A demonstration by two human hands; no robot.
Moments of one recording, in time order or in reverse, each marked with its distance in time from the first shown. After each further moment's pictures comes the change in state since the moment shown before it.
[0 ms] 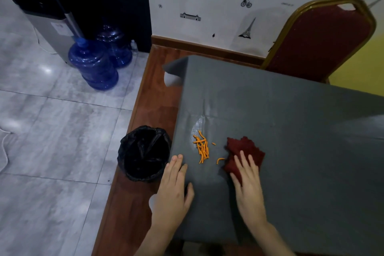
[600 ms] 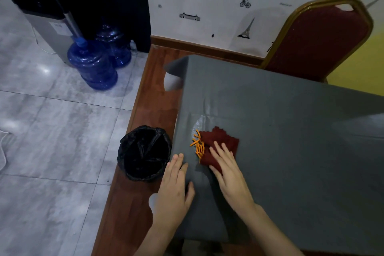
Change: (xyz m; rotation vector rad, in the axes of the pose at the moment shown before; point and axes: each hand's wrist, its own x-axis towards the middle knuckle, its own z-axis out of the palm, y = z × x) left_hand 0.000 -0.001 -0.002 -0.007 -0.041 -0.022; right_hand 0.027 -0.039 0.010 0.089 -0.133 -0.213
